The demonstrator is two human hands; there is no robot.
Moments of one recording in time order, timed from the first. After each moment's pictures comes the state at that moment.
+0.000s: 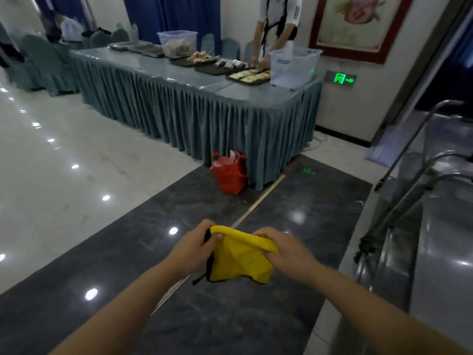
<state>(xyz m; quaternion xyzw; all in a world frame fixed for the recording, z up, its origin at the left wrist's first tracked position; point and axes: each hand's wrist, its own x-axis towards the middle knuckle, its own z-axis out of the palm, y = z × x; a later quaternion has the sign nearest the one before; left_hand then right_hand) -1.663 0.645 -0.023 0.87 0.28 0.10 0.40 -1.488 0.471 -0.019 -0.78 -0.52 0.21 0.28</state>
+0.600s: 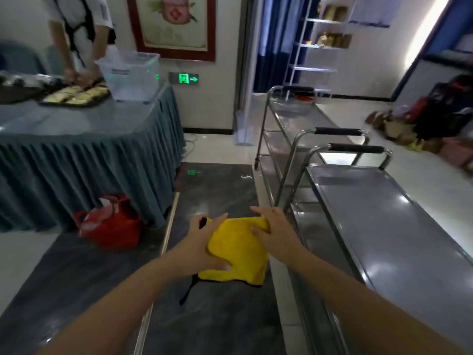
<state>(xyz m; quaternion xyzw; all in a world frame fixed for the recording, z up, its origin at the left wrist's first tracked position) -1.361 0.780 -0.008 0.91 -0.10 -0.15 0.37 -1.330 0.549 0.008 -0.91 -0.17 0.01 0.38</state>
